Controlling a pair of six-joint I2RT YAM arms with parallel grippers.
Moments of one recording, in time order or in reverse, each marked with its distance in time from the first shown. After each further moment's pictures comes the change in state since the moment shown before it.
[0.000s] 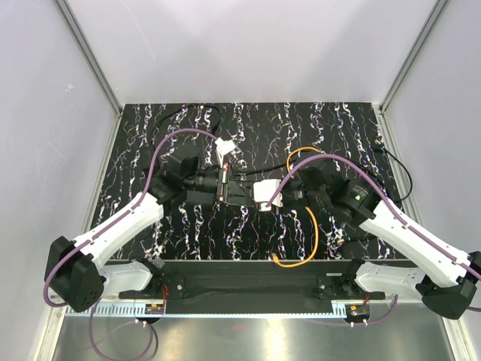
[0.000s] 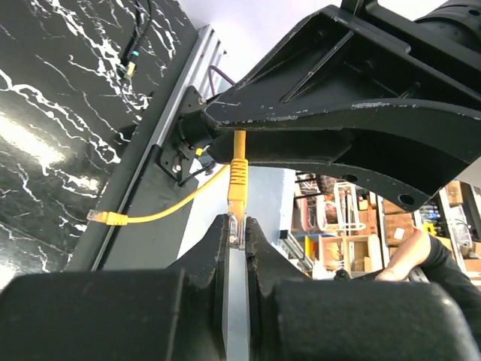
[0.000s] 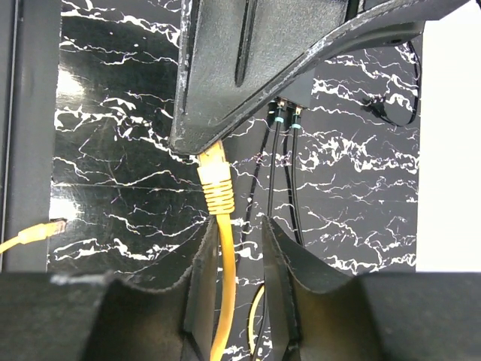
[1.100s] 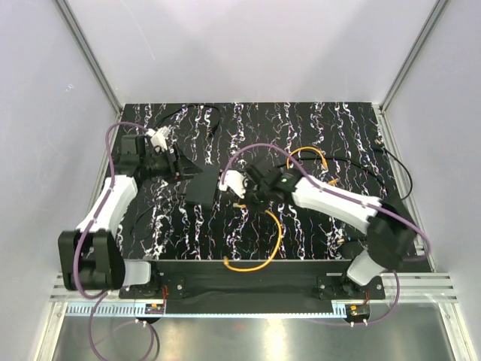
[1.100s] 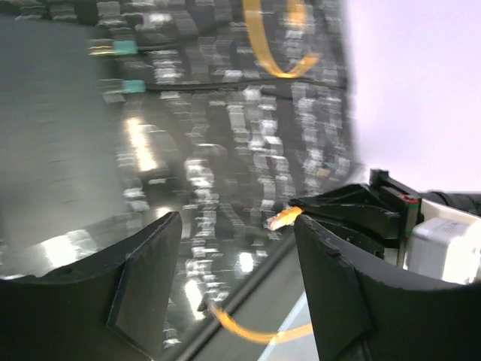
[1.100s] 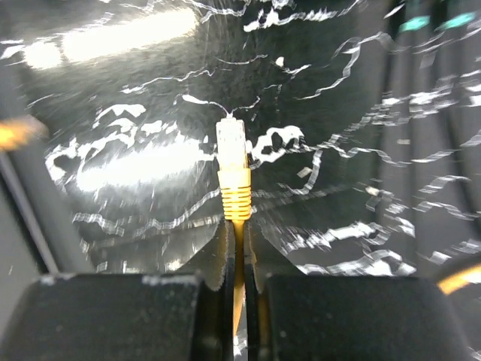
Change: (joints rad) left arm 0.599 0.082 0.019 -0.324 -0.102 0.362; right arm 0.009 0.446 -0.020 0.152 0.090 0.390
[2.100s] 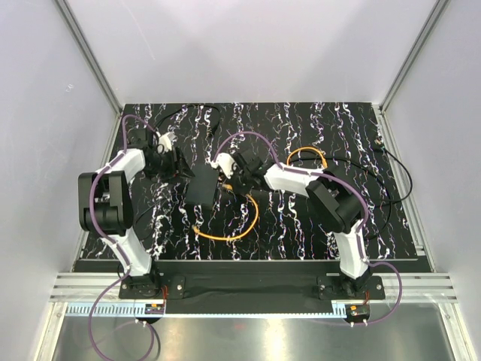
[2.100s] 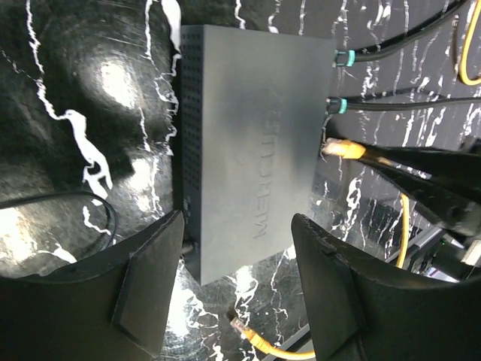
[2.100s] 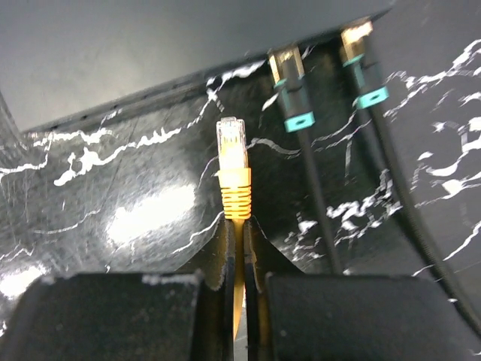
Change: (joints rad) left arm 0.076 0.500 0.238 -0.185 -0.231 0.315; right arm -0.115 0.523 0.186 0.364 0.012 0.145
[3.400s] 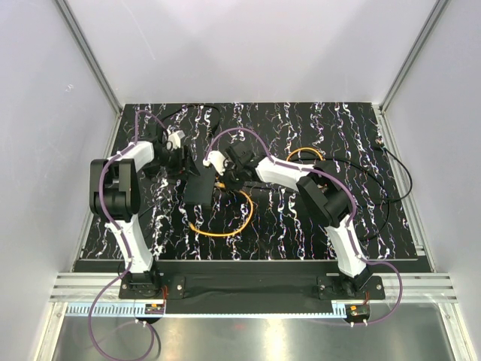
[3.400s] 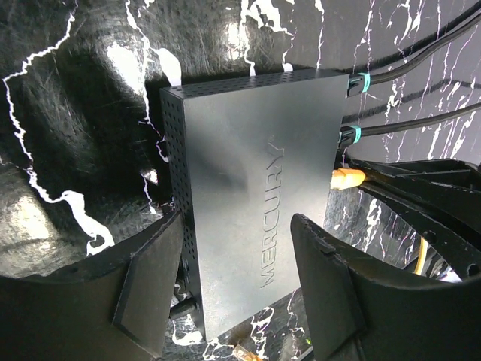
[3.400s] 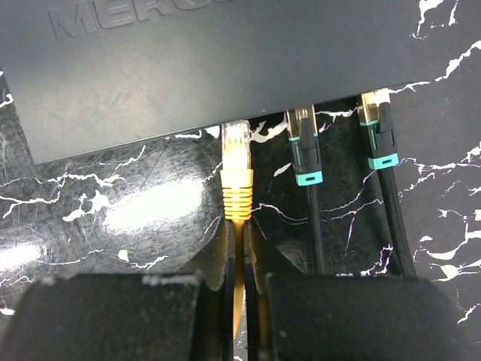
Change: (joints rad) left arm -0.055 0.174 0.146 -0.034 -0.021 0.048; right arm -0.006 0.132 0.210 -0.109 -0.104 -0.088
